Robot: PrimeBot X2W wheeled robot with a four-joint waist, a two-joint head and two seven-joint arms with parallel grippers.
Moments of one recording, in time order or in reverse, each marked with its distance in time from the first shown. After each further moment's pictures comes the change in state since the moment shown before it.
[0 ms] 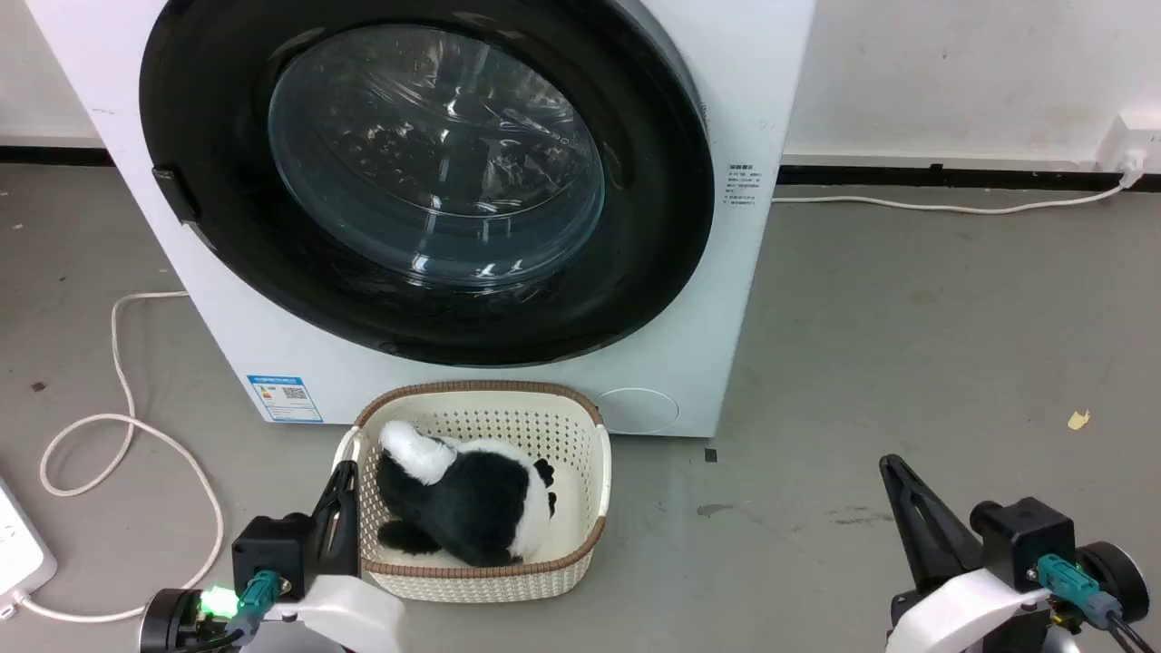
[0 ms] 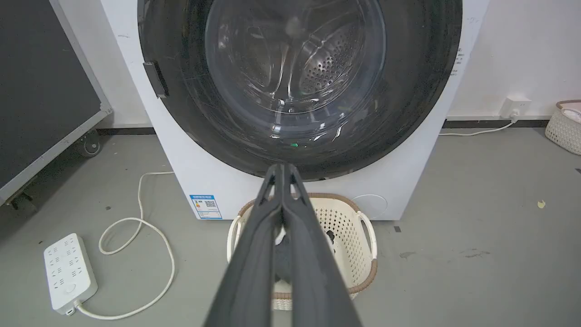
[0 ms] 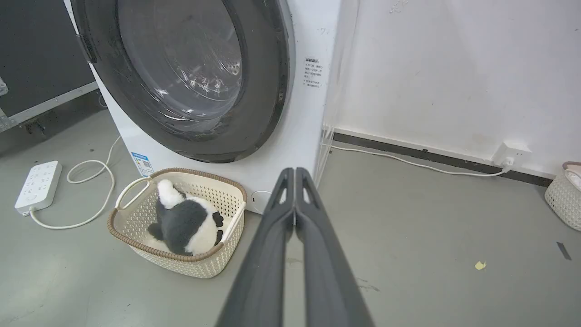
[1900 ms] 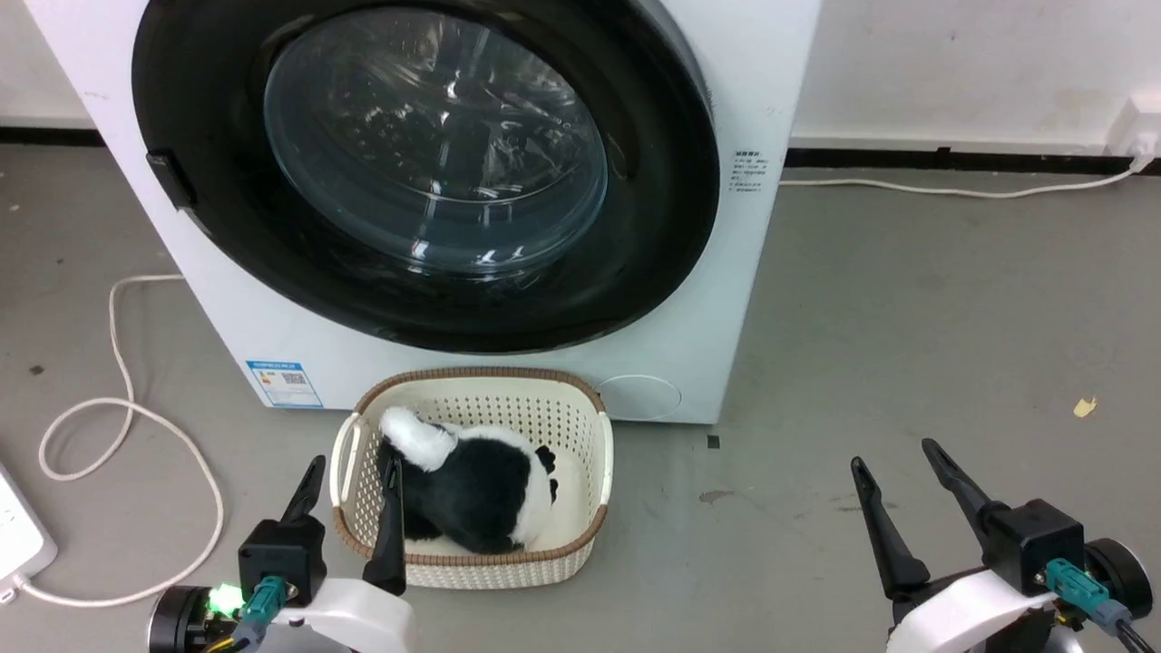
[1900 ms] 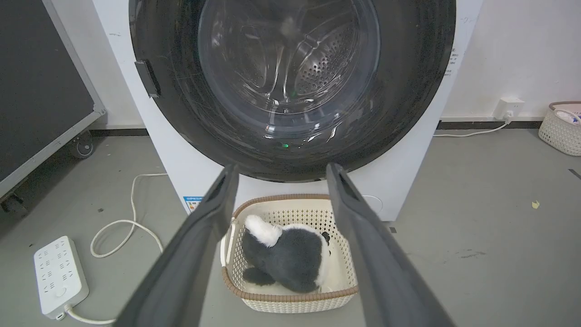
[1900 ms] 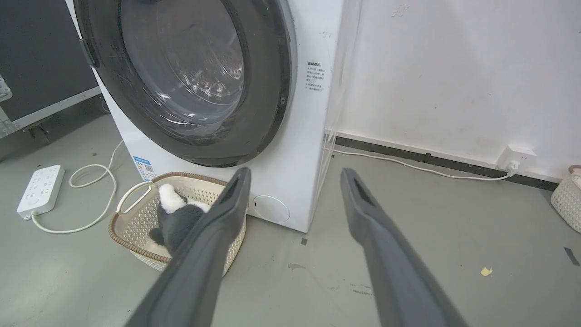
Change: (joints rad) left arm 0.001 0.000 -0.019 -0.001 -0.005 0.003 -0.035; right arm 0.001 0.000 0.000 -0.009 0.002 0.000 -0.036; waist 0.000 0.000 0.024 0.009
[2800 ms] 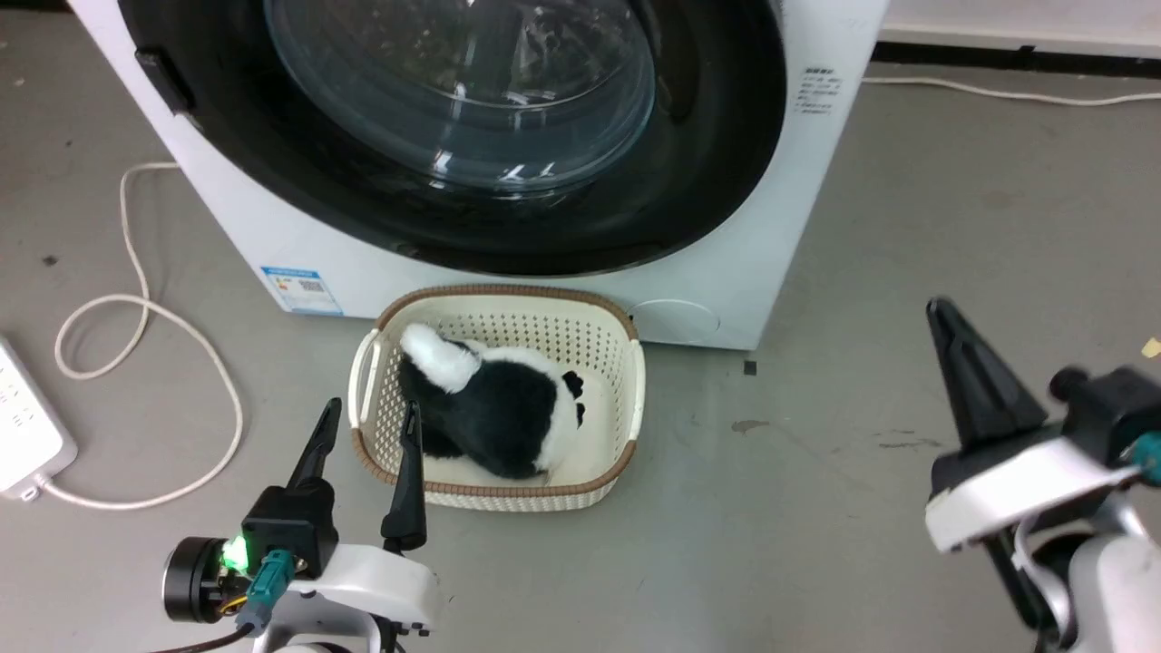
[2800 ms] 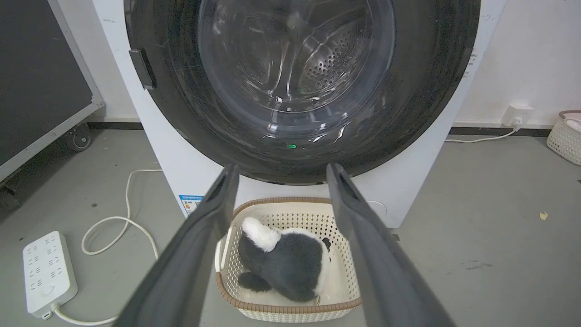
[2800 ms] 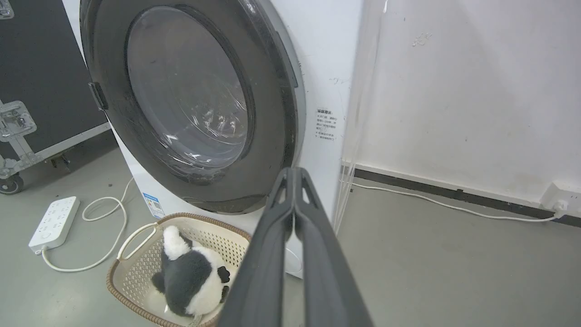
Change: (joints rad) left arm -0.063 0.000 -0.050 -0.036 -0.032 0.027 -0.055; right arm -0.214 -0.087 0.008 -0.014 0.124 0.000 0.002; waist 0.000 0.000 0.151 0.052
